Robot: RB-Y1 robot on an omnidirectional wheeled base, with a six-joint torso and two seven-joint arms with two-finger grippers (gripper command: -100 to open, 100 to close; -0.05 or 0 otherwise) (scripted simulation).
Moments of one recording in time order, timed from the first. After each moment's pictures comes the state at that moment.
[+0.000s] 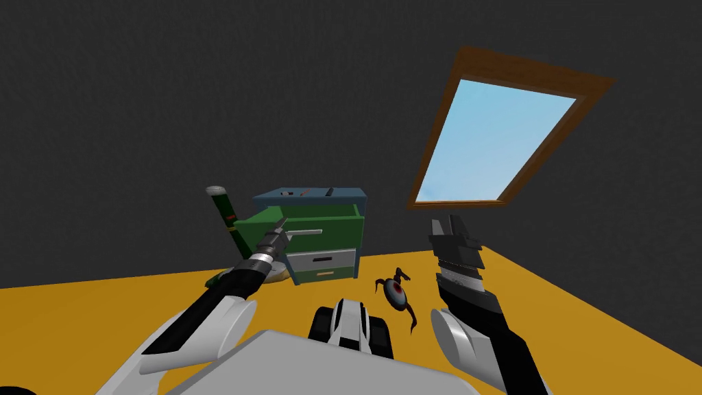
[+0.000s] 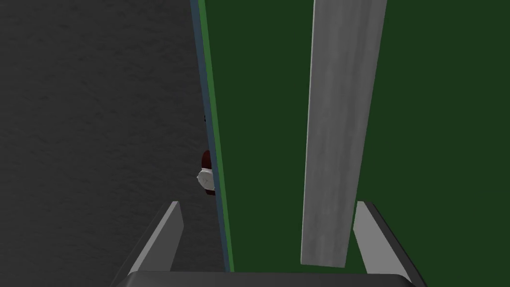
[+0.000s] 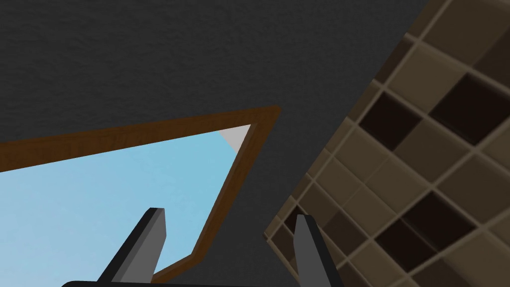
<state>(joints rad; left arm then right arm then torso) 0.62 0.13 0.16 -2.54 0.11 0.31 0.15 0.46 -0.02 -0.05 -2.38 -0.09 -0.38 0.06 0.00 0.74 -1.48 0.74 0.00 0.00</state>
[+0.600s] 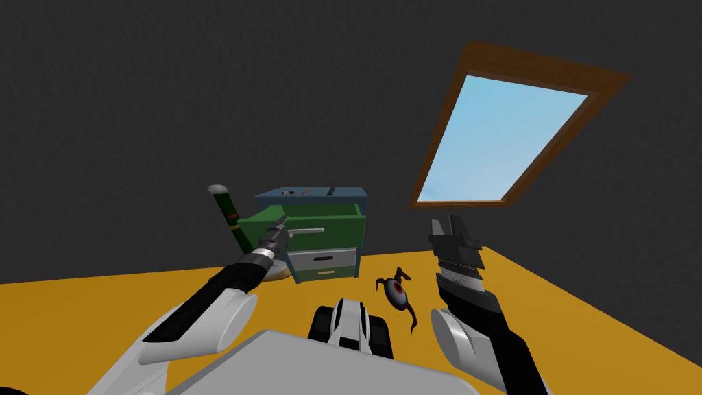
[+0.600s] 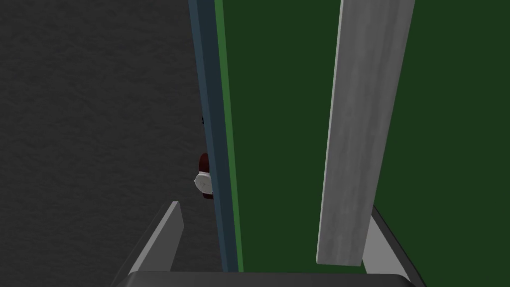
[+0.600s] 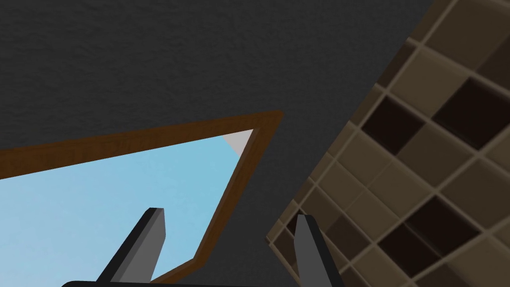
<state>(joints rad) 0.57 0.13 0.17 -2.60 0.12 0.45 0.15 0.46 -0.02 -0.05 -2.38 -0.09 -0.38 0.06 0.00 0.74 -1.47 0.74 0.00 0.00</state>
